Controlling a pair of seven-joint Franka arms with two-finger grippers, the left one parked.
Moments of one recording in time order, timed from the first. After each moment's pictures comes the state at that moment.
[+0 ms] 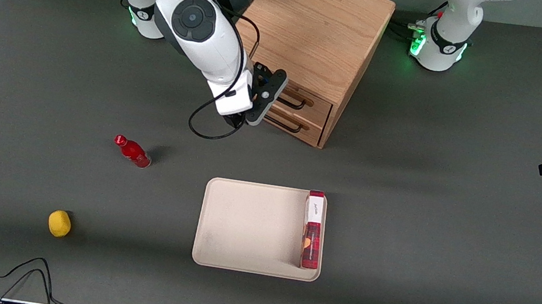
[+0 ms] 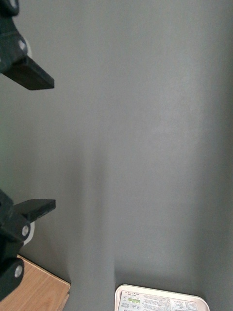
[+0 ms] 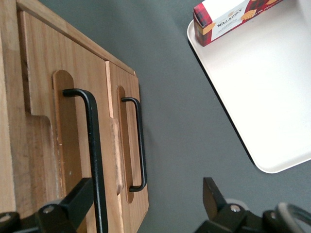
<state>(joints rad) 0.25 0.33 0.52 -1.64 0.07 1.96 -0.34</state>
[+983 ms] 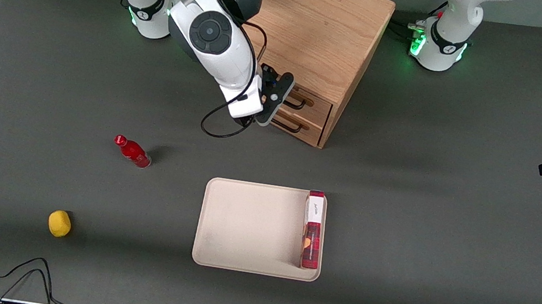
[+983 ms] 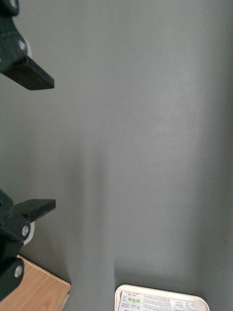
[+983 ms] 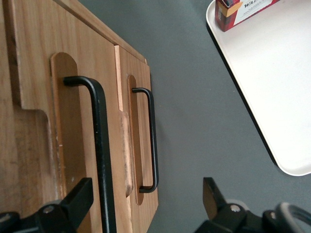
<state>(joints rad) 0.27 0.35 0.52 -1.67 0.08 1.97 -0.34</state>
